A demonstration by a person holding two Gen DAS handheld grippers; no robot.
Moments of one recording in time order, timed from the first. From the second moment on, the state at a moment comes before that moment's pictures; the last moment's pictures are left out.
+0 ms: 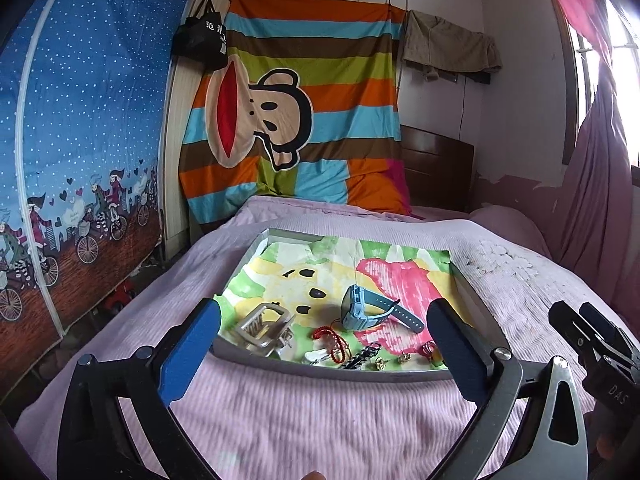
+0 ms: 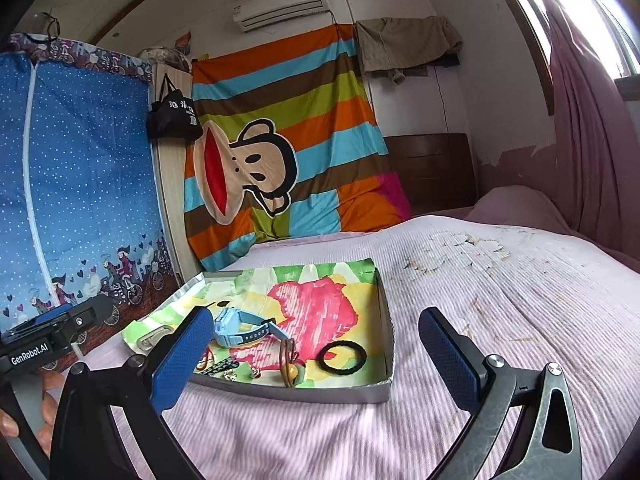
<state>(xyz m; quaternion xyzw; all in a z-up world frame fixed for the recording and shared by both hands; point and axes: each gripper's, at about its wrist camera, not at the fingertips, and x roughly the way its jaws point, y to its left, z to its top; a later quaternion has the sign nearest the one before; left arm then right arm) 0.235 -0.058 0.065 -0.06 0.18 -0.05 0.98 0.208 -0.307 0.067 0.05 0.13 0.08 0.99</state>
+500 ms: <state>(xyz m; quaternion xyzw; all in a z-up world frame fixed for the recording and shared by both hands) 0.160 -0.028 0.074 -0.06 0.17 -0.04 0.98 0.143 -0.281 0.069 0.03 0.14 0.10 0.99</state>
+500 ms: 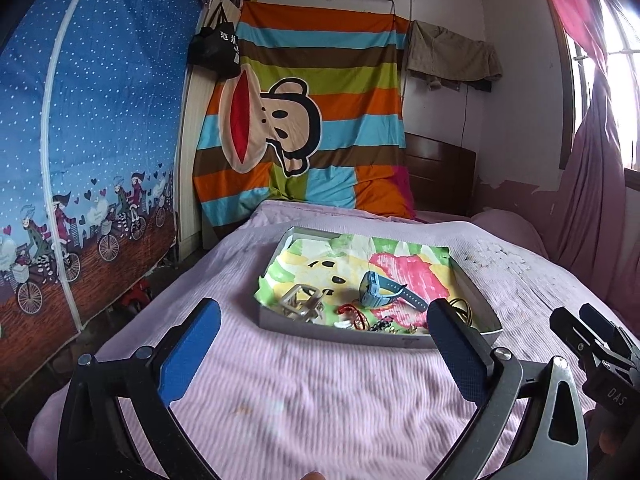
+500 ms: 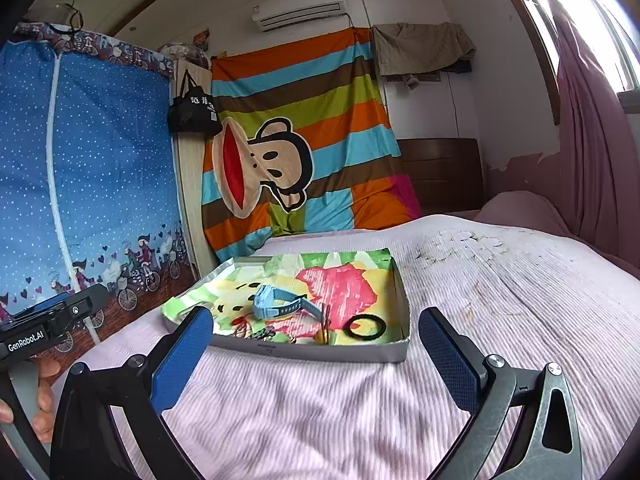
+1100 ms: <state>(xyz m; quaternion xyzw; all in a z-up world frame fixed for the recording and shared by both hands) 0.080 0.005 0.049 -0.04 0.17 -0.01 0.99 0.072 -0.257 0.054 0.02 0.14 0.10 0.99</state>
